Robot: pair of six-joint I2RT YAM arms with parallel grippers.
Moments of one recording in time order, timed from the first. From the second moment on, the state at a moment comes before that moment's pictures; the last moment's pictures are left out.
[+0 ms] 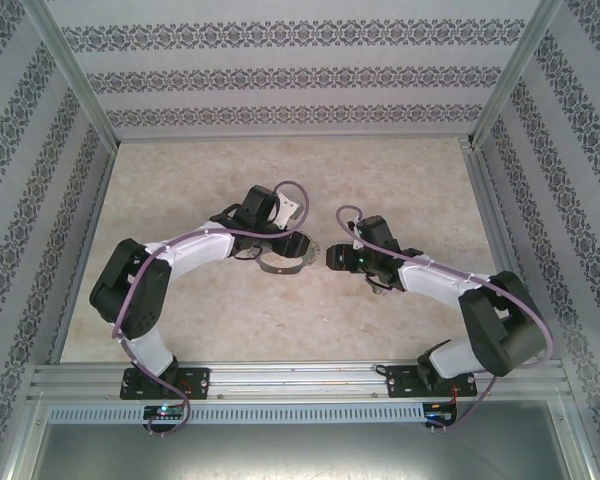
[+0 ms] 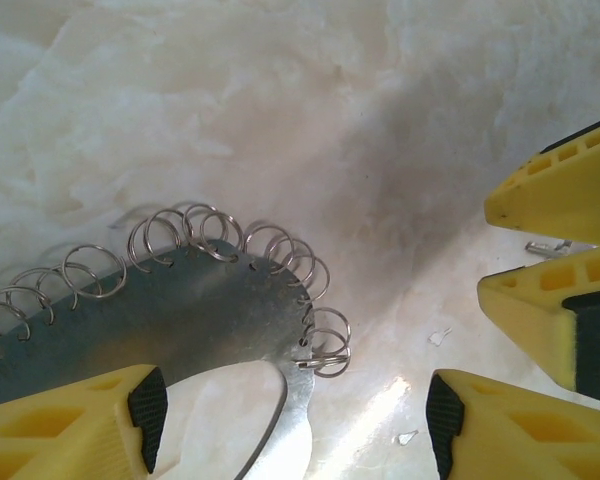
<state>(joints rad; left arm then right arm) -0.55 1.73 1.10 -0.23 0.34 -0.12 0.48 1.44 0.64 -0.07 -0.20 0.51</state>
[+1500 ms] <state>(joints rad) -0.45 1.43 0.94 -0.15 -0.11 -0.32 0.68 1.74 0.97 -0.25 -0.04 0.20</state>
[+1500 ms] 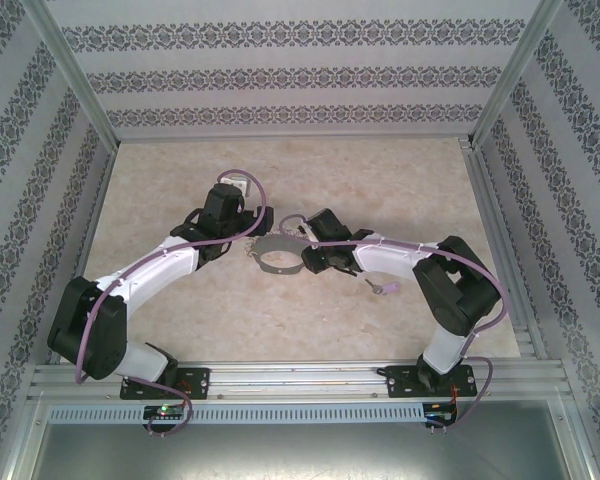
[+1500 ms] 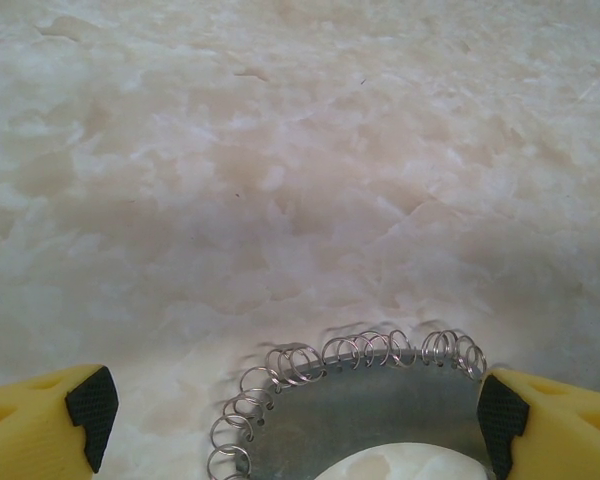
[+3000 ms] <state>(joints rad) -0.43 1.39 0.87 -0.02 0.00 -0.43 0.68 1.60 0.92 -0.16 -0.09 0.20</state>
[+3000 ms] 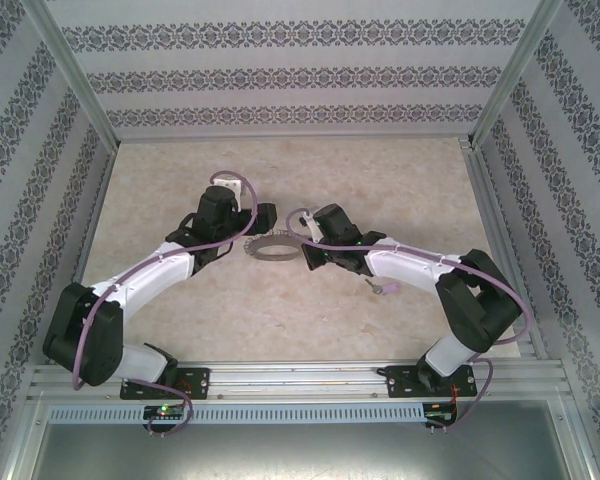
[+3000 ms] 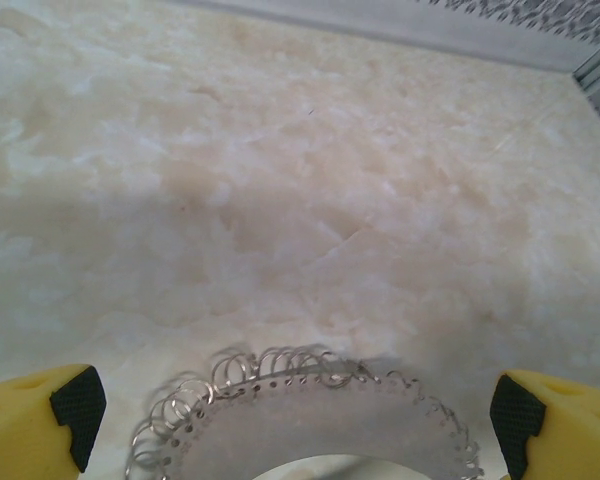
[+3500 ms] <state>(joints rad) -0.43 1.37 0.84 0.03 0.06 -0.45 0.57 1.47 0.76 0.01 -0.24 0.23</state>
